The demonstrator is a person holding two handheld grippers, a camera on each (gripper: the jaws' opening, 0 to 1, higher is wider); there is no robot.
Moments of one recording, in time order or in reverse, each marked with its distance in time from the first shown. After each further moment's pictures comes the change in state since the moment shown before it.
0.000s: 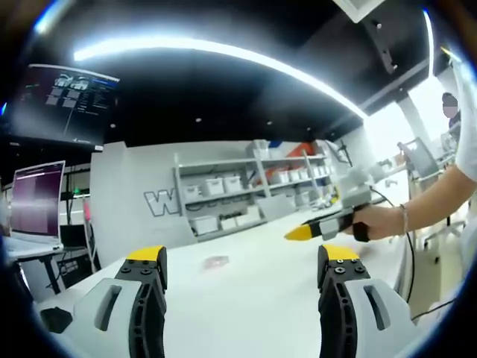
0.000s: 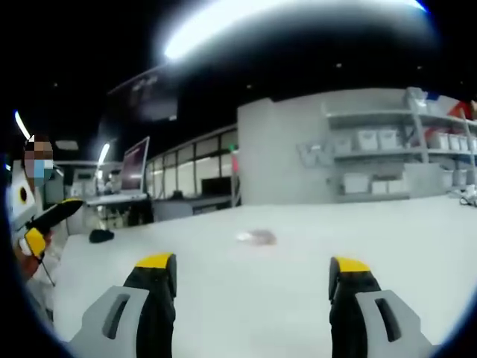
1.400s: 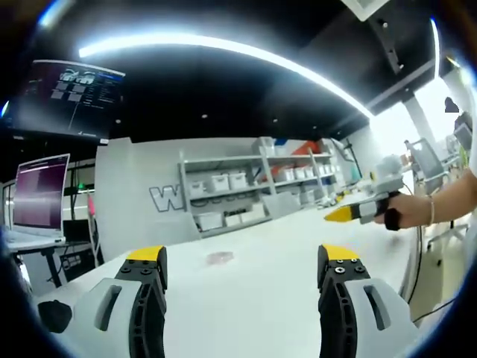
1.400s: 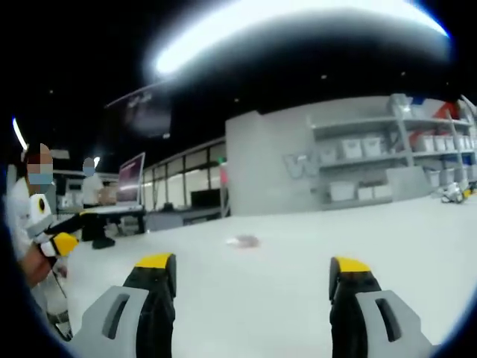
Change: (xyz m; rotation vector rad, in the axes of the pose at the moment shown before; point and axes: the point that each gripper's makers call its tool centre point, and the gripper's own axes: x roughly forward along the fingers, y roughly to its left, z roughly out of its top) left arm 0.006 0.009 -0.010 -0.016 0.016 0.032; right arm -0.068 -0.017 0.010 0.022 -0.072 -0.070
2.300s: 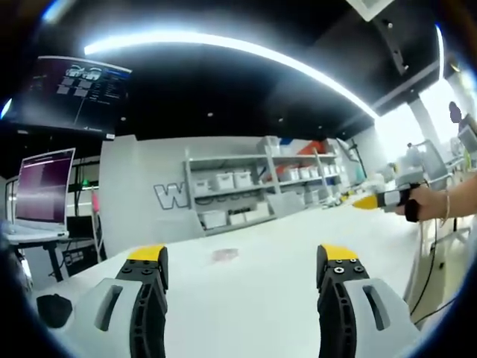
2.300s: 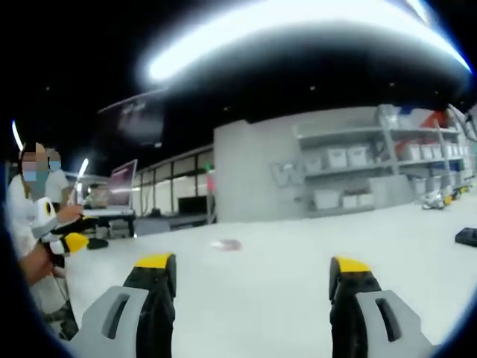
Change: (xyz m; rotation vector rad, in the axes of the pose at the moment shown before) left arm 0.000 0.010 -0.010 -0.020 0.006 0.032; right arm -0.047 -0.028 0.008 -0.015 -0.048 -0.088
